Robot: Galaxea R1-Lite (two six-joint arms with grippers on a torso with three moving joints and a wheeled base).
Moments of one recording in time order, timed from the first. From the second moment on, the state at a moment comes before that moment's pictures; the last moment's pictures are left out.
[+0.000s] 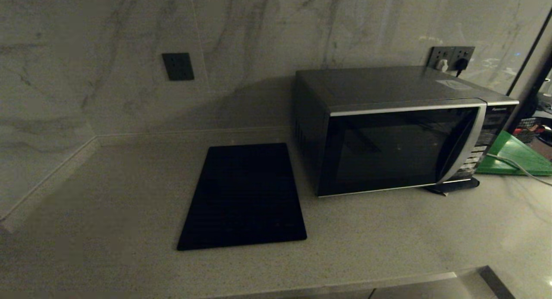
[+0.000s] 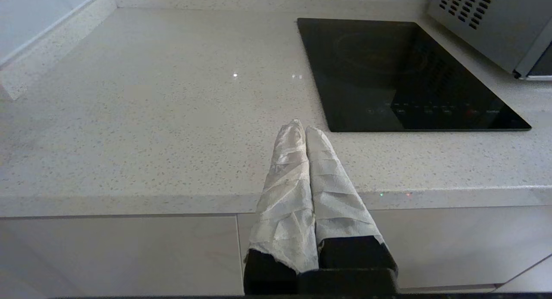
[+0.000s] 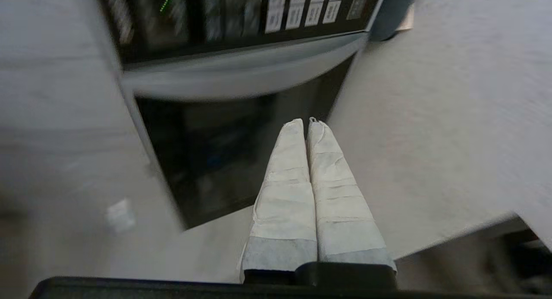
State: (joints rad) left arm 0.00 0.00 0.00 -0.01 0.03 -0.07; right arm -0.85 1.98 -1.60 0.52 1.02 0.70
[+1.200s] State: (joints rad) left arm 0.00 0.00 0.00 -0.01 0.03 -0.07; right arm -0.67 2.50 -1.92 0.37 1.15 0.71
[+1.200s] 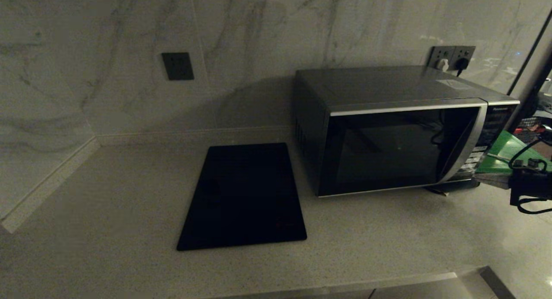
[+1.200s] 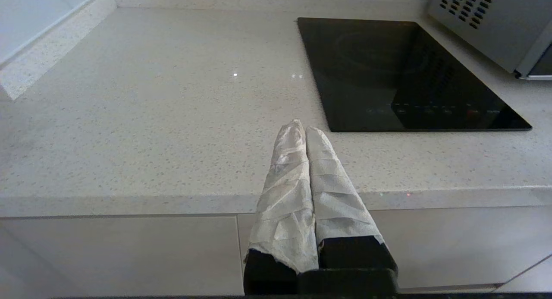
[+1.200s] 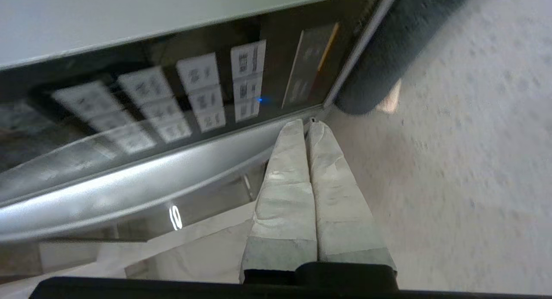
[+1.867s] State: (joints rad) left arm 0.00 0.00 0.00 -0.01 0.03 -0.07; right arm -0.62 2.56 -1.97 0.32 1.10 0.71
